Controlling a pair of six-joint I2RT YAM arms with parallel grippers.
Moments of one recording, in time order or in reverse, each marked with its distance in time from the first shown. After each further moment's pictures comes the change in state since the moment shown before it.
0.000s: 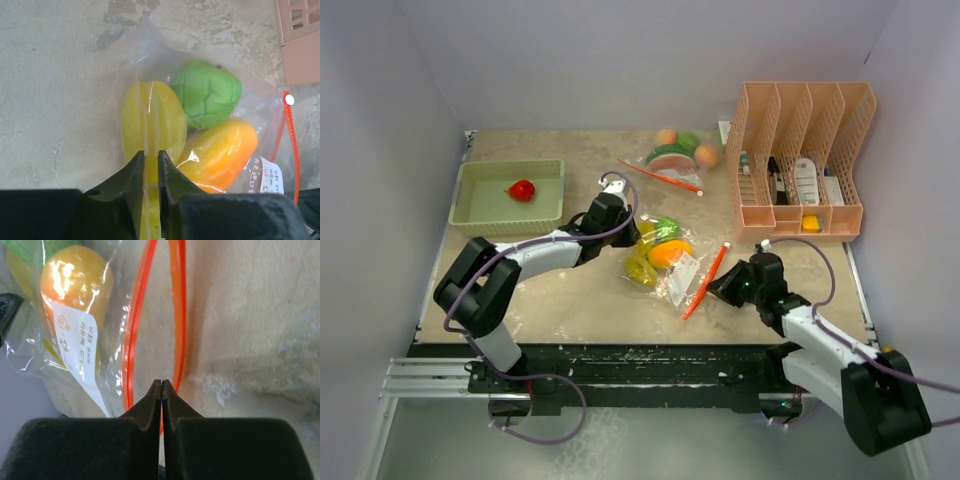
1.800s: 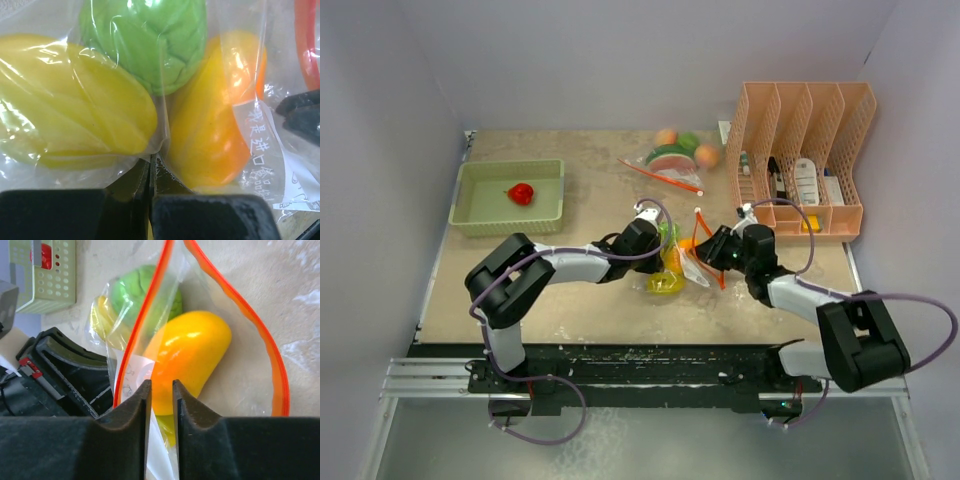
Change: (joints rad) left arm -0.204 0.156 0.020 0.038 -0.038 -0.031; right arm -0.011 0.435 0.195 0.461 -0.123 -0.243
